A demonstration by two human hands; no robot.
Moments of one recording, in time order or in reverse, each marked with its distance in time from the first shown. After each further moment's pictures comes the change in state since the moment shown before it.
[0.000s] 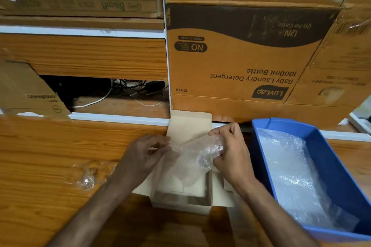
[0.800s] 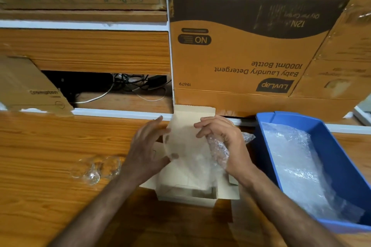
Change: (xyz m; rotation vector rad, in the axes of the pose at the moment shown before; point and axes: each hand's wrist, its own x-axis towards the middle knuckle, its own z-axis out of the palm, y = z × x) left_hand -0.003 -0.040 0.012 0.296 -0.049 0.010; right_hand 0.008 -0.020 -0.002 0.309 -0.032 -0.354
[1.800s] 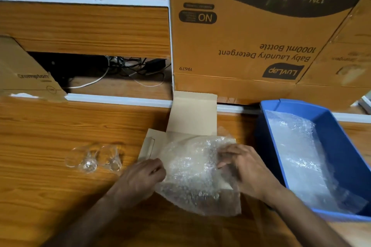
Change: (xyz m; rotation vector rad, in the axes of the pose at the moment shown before) left_hand -0.069 -0.027 0.012 0.275 -0.265 0.465; right_hand -0.079 0.050 -0.020 -0.496 -0.584 0.246
